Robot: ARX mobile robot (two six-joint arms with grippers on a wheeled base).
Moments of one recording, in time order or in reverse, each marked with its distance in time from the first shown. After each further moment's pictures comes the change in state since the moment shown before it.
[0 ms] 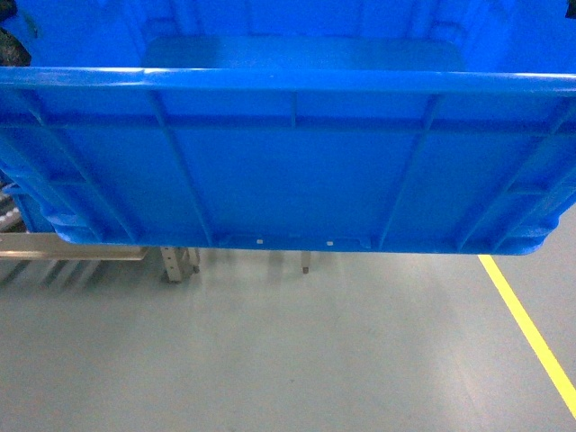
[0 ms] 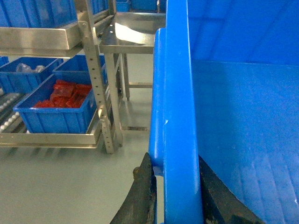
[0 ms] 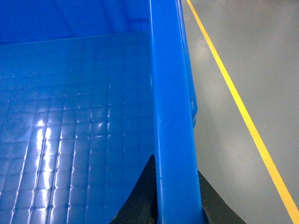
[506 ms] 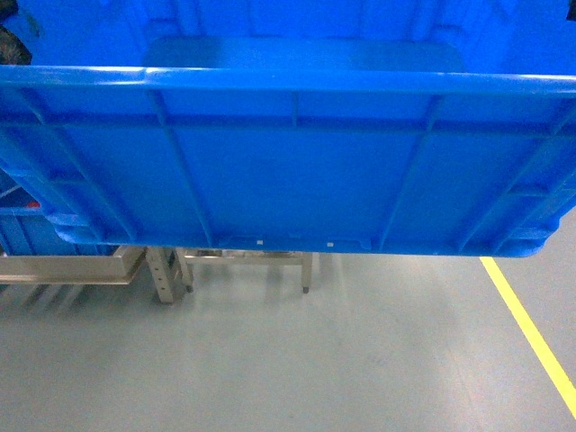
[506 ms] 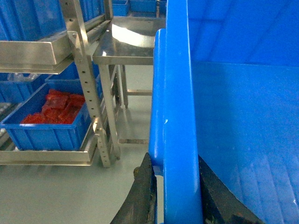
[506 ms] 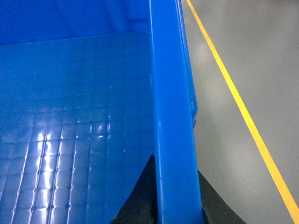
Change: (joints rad) left arm 0.000 0.001 0.000 -0.001 0.000 0.000; right arm 0.000 0.000 -0.001 -0.004 0.001 0.002
